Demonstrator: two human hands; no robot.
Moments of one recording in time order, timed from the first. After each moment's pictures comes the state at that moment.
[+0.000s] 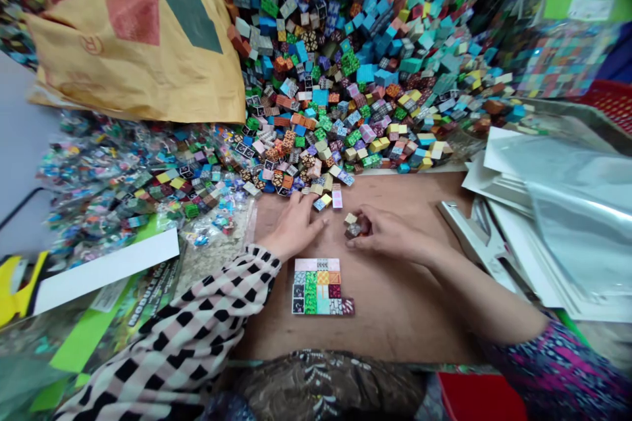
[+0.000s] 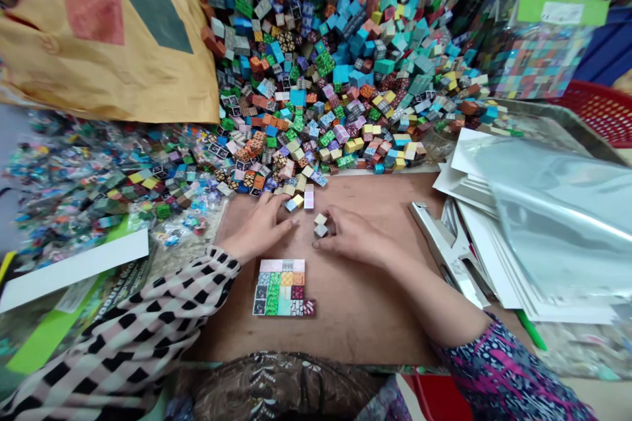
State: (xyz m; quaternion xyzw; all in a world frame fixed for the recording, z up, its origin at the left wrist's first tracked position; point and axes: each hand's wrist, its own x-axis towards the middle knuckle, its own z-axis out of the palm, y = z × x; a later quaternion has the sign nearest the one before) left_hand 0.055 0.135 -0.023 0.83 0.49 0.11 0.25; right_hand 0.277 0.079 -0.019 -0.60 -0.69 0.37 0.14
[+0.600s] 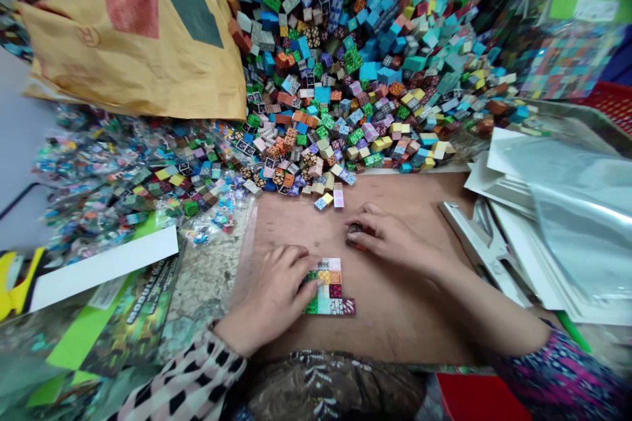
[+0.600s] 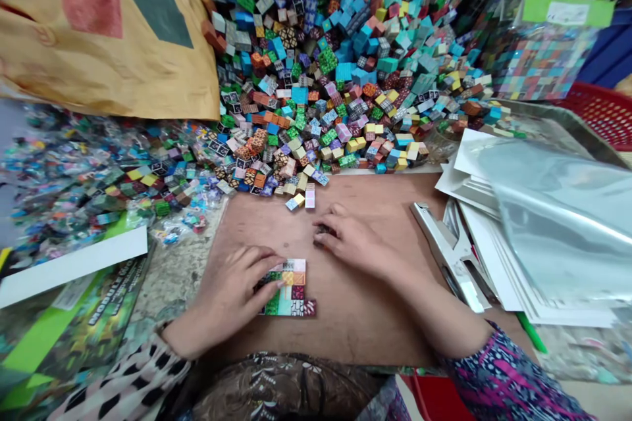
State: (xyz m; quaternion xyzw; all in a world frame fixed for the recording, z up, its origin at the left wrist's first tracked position) left_hand 0.010 0.045 0.004 0.89 0.39 0.06 0.23; right_hand 0.275 0.068 -0.021 -0.52 -0.78 0.30 0.19
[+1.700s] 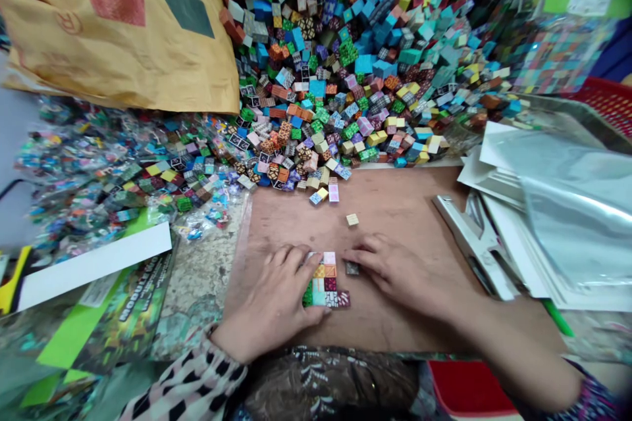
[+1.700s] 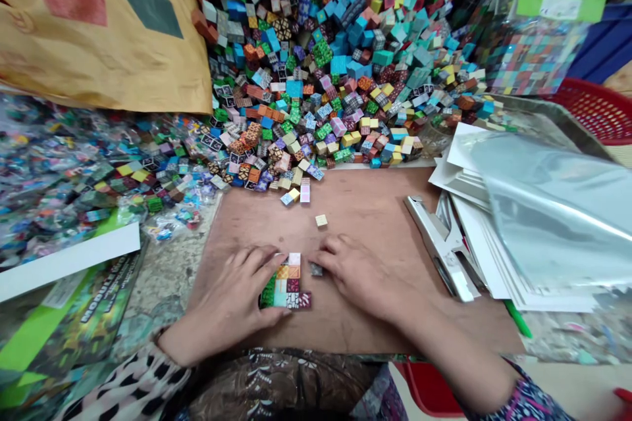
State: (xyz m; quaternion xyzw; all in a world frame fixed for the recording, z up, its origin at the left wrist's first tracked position) left_hand 0.019 0.027 0.006 0.90 0.39 0.00 0.20; right_hand 0.273 0.011 -0.019 -0.46 -0.85 0.21 0.13
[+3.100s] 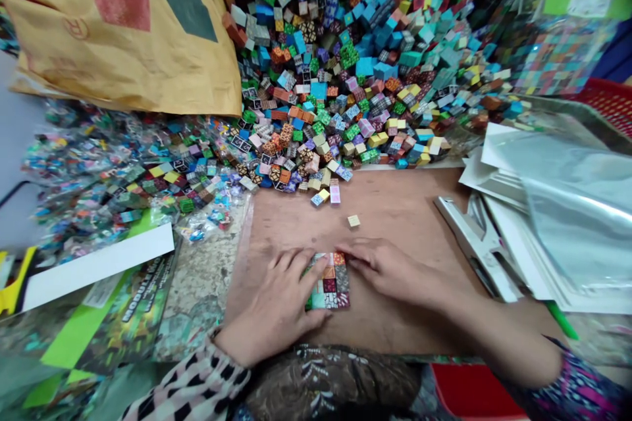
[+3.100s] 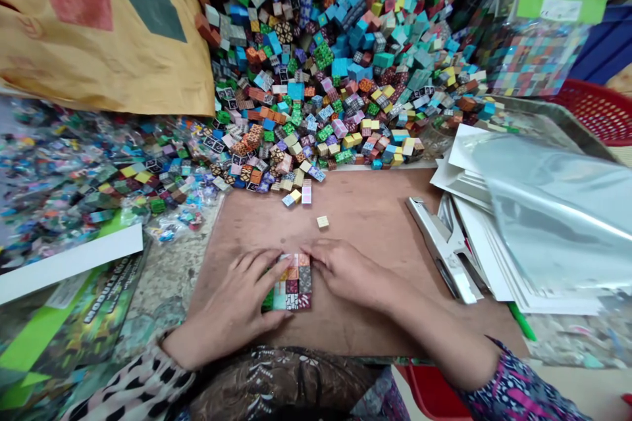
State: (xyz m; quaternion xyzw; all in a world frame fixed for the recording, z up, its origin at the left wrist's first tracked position) left_hand 0.017 0.025 -0.002 0.91 0.36 0.01 0.19; right_hand 0.257 0.027 -0.020 -0.45 -0.81 0.32 0.19
